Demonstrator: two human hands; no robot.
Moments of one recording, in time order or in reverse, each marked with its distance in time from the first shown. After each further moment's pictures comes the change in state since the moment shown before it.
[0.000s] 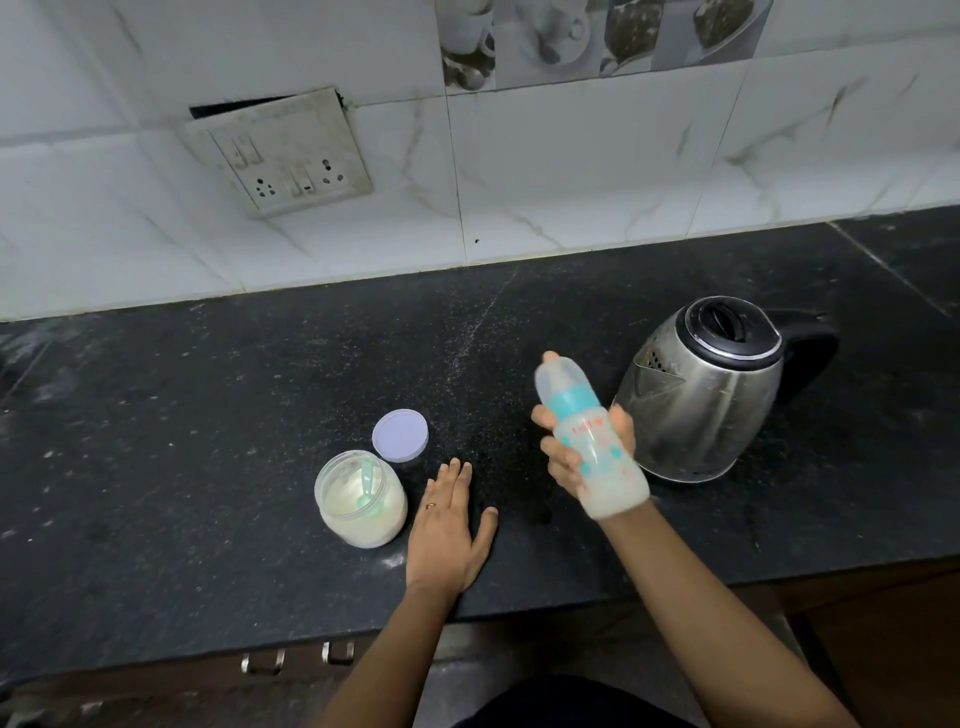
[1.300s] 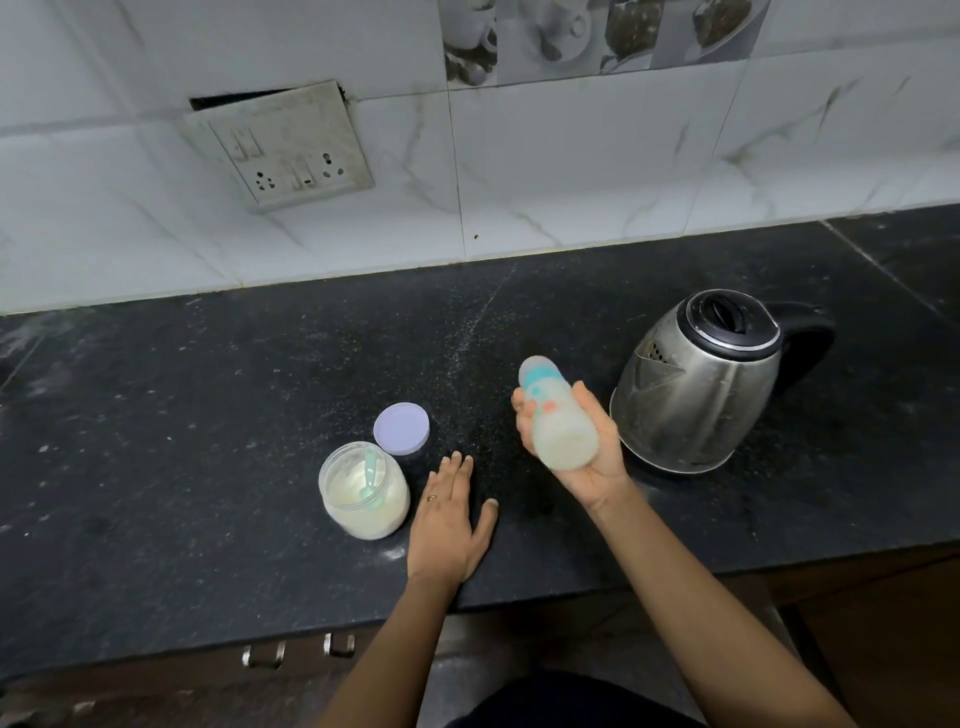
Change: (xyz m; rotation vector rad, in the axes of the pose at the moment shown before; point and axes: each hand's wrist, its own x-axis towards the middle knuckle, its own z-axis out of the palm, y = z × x) left_hand 0.000 -0.003 0.000 -0.035 -0.008 0.003; right_hand -0.002 0.015 0.006 0.099 0.058 0.037
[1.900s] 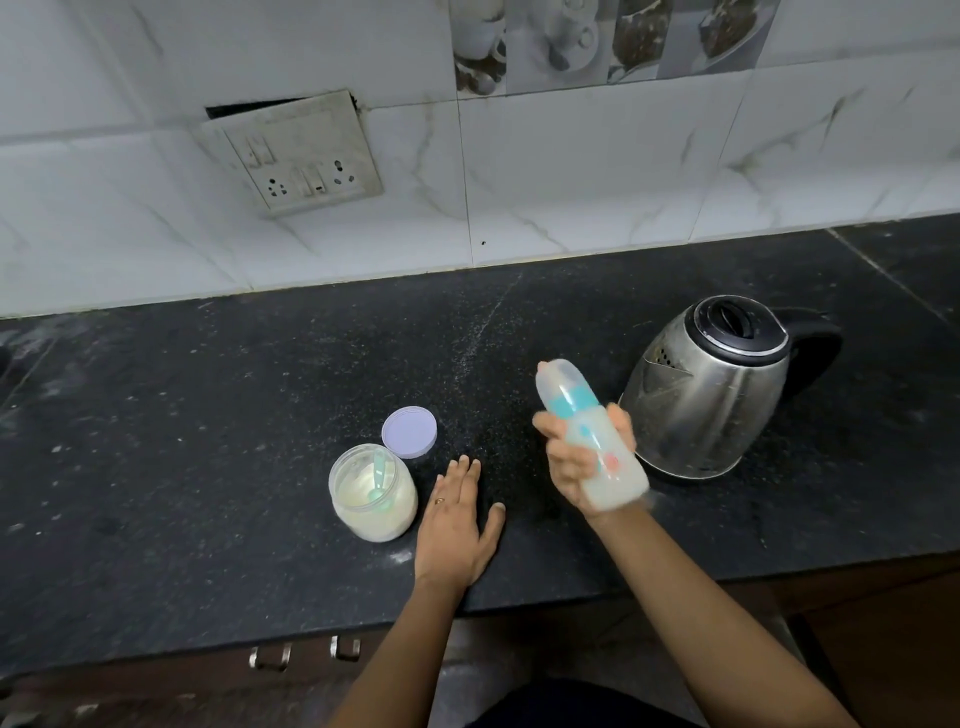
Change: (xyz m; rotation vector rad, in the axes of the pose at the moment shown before) left_hand -0.001 0.001 -0.002 -0.012 0.001 0.006; right_hand 0.002 0.000 -0.009 0.010 -0.113 0.124
